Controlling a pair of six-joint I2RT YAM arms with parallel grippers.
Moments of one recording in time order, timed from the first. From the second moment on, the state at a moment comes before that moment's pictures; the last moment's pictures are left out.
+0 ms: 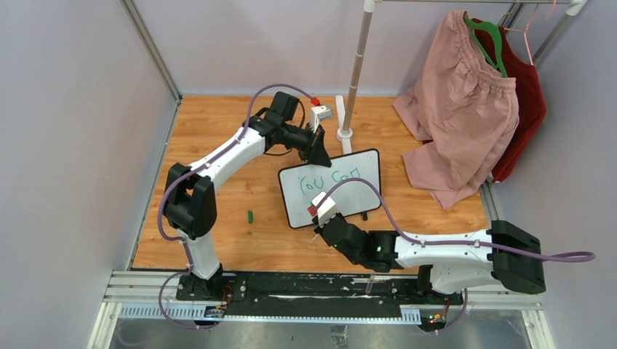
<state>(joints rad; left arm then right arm) -0.51 1.81 1.54 -0.50 0.91 0.09 1.34 1.21 0.61 0.07 0.64 0.14</state>
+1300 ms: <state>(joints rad) -0.51 1.81 1.52 -0.49 0.90 0.08 1.34 1.27 0.70 0.04 0.61 0.12</state>
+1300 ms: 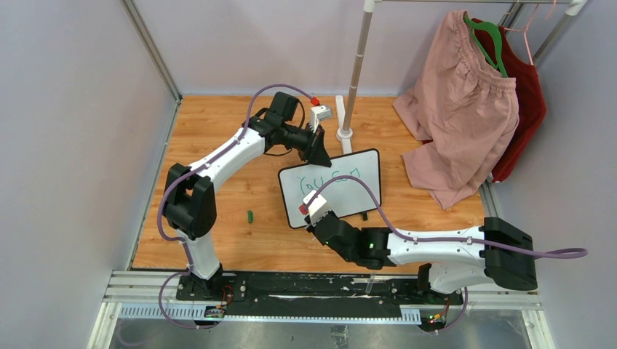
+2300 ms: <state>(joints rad) -0.51 1.80 1.52 -0.49 0.90 0.08 1.31 1.20 0.69 -0.01 0.64 0.13</state>
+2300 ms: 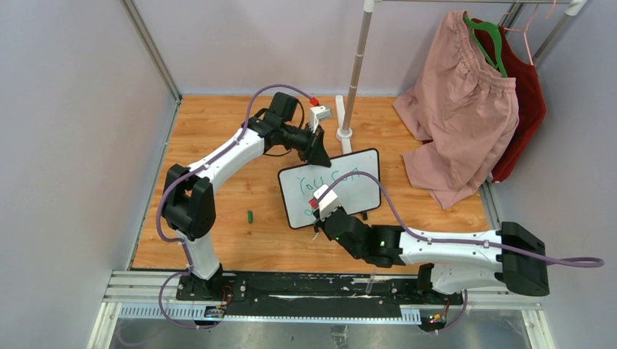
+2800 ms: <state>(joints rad) -0.51 1.80 1.52 -0.49 0.90 0.07 1.31 1.09 0.62 0.02 0.61 0.11</state>
